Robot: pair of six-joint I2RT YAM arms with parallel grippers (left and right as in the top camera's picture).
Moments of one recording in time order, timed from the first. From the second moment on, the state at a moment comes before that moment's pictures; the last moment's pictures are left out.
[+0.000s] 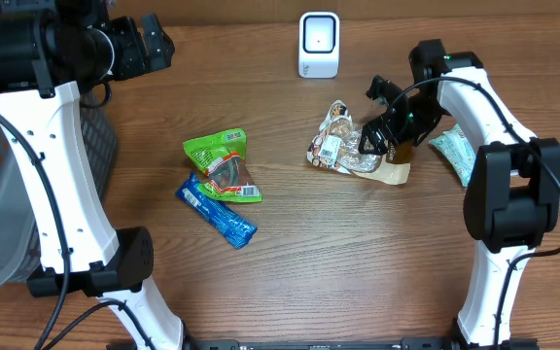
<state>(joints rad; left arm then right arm) 0.09 1.98 2.70 -1.69 0.18 -0.21 0.11 2.22 1.78 -1.15 -0.46 -0.51</state>
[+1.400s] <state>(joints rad) 0.09 1.98 2.70 -1.69 0.18 -0.21 0.14 2.37 1.93 -1.16 -0.50 -0.60</state>
